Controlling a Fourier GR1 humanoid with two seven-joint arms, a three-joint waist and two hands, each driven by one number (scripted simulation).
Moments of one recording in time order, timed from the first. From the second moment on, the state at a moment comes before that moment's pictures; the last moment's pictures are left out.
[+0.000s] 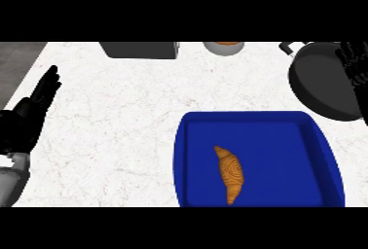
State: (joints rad) left arm -0.21 0.54 -0.10 -1.52 0.10 0.17 0.11; right arm -0.31 -0.57 0.01 -1.58 -0.21 -0.05 -0.02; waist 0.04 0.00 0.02
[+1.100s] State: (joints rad) left arm -0.21 0.35 -0.01 -1.59 0.22 0.24 0.18; right arm -0.49 -0.49 0.31 -1.21 0.16 0.21 -0.54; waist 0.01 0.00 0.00
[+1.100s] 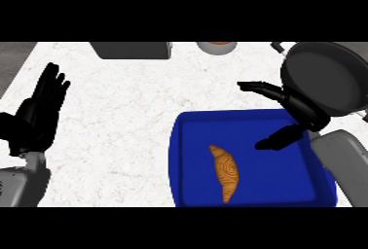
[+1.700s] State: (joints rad) left arm -0.20 0.34 0.00 -1.60 0.21 0.25 0.19; right arm -0.61 -0.52 0.60 -1.45 0.37 0.51 -0.06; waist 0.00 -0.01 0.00
